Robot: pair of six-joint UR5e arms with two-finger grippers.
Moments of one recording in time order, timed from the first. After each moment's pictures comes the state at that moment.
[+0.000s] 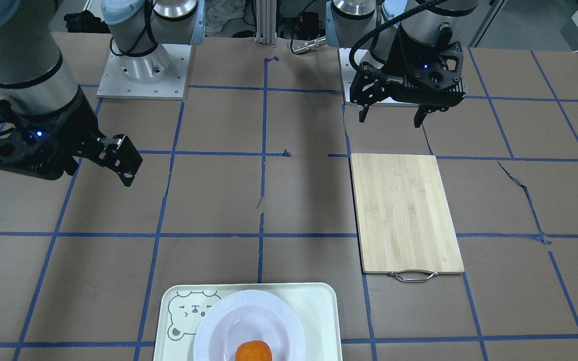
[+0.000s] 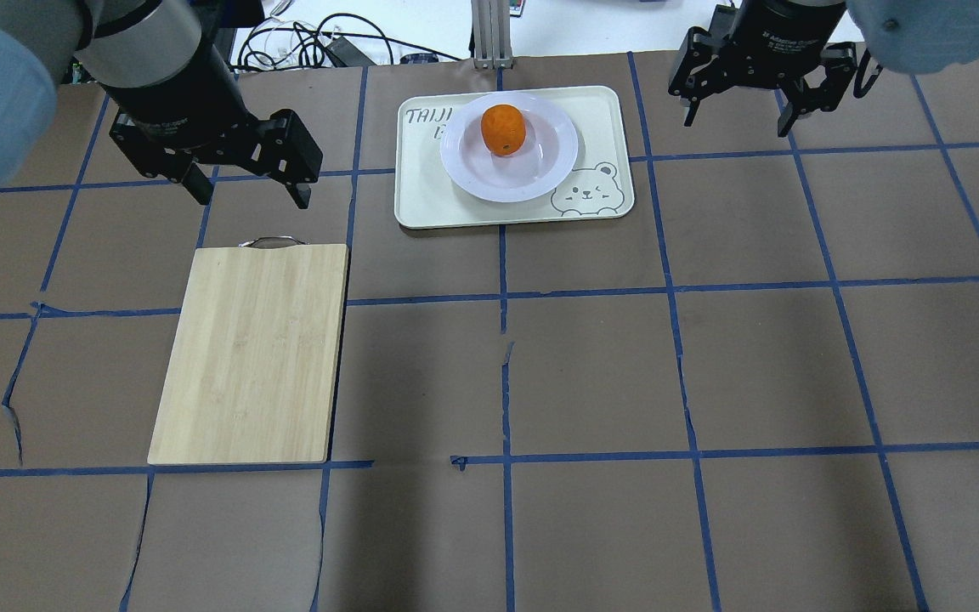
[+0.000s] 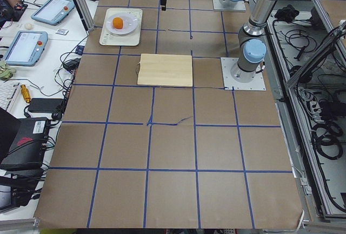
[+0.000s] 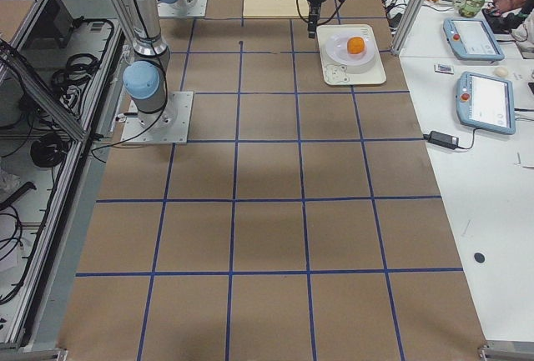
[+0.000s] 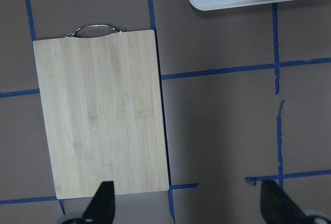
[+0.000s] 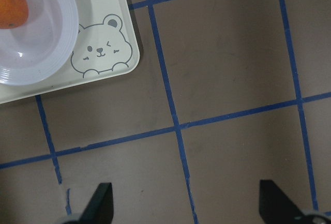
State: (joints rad) left arm -1.63 -1.57 -1.51 -1.61 1.58 0.03; right arm 1.58 -1.43 1.42 -1.63 -1.59 0.21
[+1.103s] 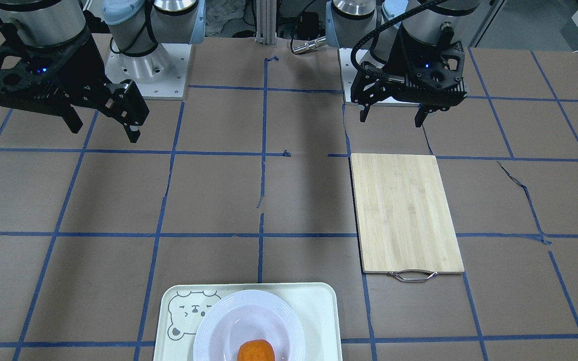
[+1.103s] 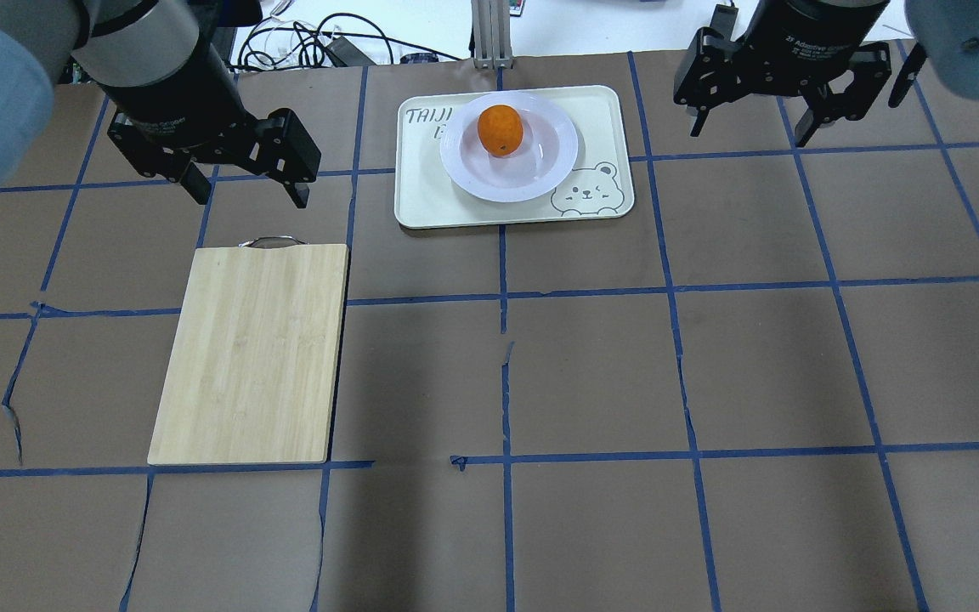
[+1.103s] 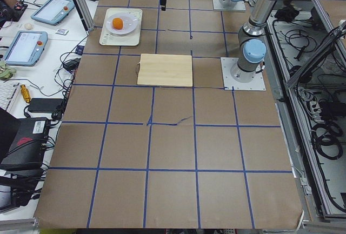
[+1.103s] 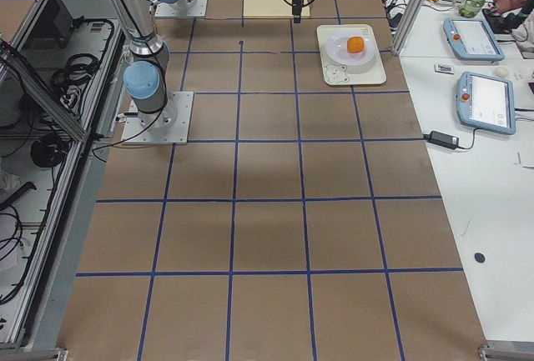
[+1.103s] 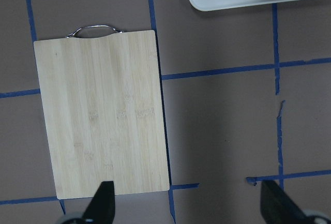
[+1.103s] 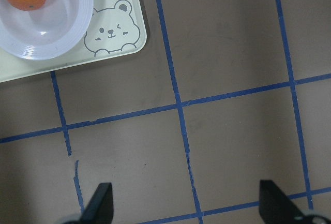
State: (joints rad) left arm -1.63 -1.57 -1.50 -1.61 1.58 0.03; right arm 1.59 -1.53 1.46 -1.60 -1.58 0.20
